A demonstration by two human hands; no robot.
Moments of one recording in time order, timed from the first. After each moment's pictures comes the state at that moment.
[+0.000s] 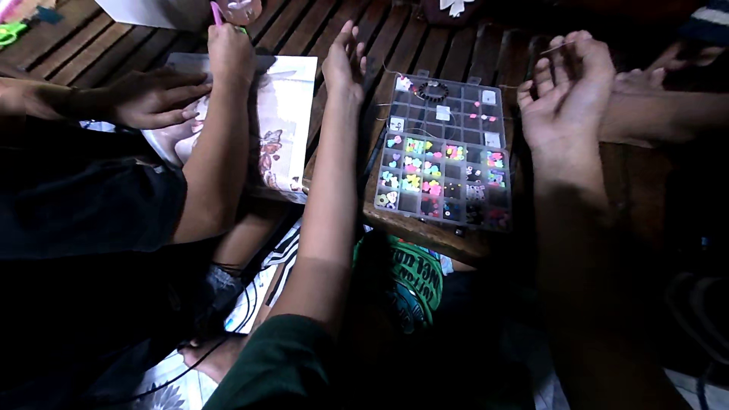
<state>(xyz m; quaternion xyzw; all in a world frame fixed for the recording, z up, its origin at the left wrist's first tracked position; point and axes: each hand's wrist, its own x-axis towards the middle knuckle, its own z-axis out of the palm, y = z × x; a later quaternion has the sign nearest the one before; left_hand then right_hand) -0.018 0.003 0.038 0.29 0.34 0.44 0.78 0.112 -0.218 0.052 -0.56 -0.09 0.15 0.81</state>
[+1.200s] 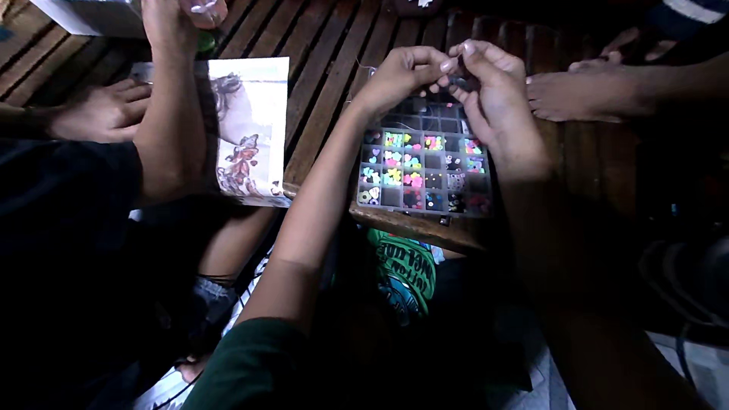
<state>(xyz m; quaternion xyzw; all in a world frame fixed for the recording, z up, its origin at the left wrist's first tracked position) 0.003 -0.055 0.036 0.74 0.00 0.14 0.66 0.099 -0.204 0.034 -0.62 -0.31 0.20 0.69</state>
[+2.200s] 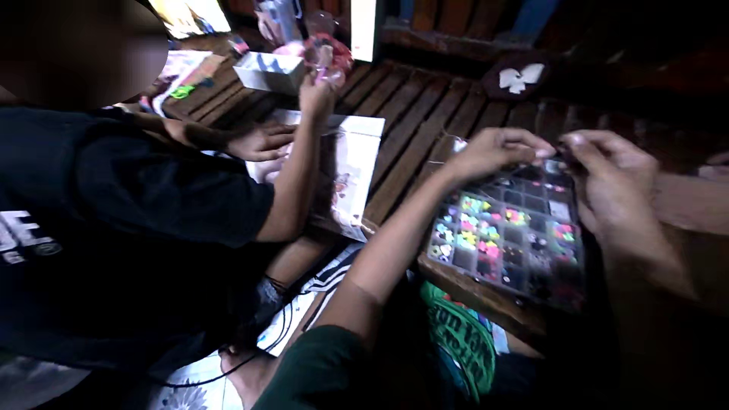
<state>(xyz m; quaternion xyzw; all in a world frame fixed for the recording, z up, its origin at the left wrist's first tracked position) -0.002 -0.063 0.042 0.72 0.01 0.18 0.67 0.113 -0.214 0.027 -0.66 -0.37 0.11 0.64</state>
